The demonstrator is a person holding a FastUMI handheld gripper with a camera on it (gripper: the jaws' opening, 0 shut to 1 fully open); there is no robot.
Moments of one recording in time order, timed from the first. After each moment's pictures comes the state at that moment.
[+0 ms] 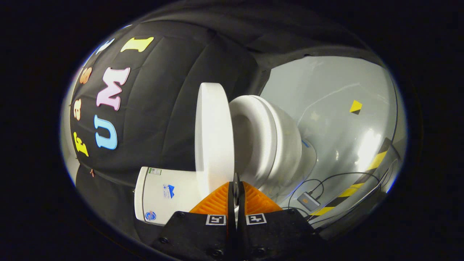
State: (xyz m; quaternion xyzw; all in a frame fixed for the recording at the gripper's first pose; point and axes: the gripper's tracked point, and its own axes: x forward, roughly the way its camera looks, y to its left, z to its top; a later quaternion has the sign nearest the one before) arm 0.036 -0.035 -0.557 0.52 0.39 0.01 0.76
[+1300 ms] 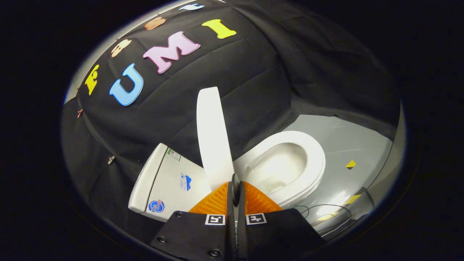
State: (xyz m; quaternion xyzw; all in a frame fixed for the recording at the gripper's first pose) arm 0.048 0.086 -0.370 0.31 0.32 0.01 0.90
